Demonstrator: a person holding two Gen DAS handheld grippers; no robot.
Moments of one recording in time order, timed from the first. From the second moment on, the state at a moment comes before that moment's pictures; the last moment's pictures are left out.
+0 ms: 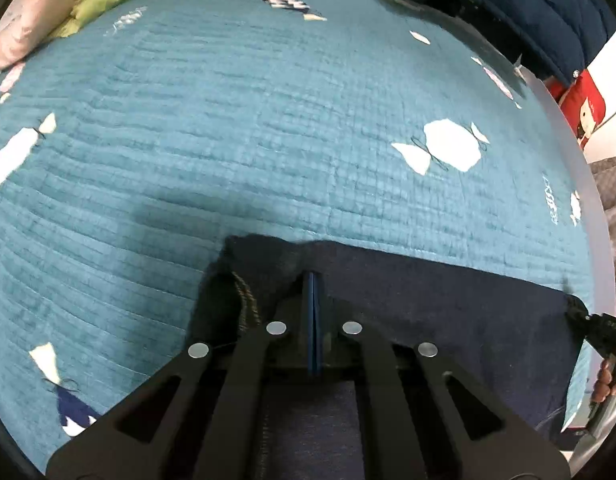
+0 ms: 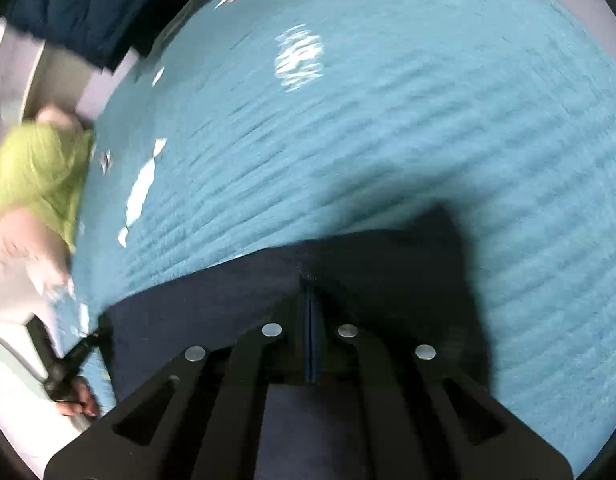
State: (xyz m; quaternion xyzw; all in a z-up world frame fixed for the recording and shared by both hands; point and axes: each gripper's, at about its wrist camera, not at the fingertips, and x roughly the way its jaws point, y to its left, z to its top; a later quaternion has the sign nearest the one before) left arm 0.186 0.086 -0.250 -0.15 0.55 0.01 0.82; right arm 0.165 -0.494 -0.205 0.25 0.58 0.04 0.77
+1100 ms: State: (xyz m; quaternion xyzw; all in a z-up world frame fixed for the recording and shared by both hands) left arm 0.017 0.087 -0.216 -0.04 0.57 0.00 0.82; right arm -0.005 -0.497 -0.166 0.21 0.54 -0.01 0.82
